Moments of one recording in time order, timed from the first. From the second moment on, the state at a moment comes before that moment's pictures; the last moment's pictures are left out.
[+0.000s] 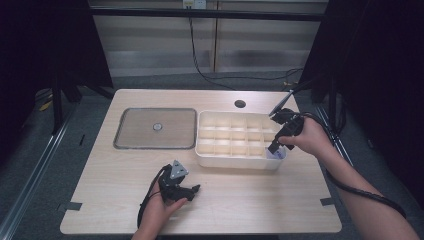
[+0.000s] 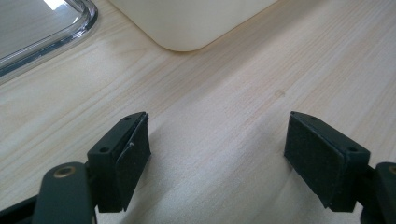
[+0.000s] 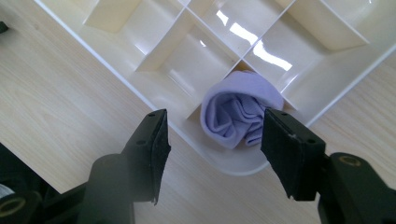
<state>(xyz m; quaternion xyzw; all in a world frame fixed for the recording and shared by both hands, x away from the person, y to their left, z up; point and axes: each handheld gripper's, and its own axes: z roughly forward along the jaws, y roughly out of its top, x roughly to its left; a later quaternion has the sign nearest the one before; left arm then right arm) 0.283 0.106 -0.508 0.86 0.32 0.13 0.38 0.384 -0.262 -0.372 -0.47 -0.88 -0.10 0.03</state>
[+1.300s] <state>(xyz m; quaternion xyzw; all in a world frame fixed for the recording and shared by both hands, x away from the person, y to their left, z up) 0.284 0.107 -0.508 0.86 0.32 0.13 0.37 0.341 -0.241 -0.377 -0.41 -0.90 -0.14 0.05</state>
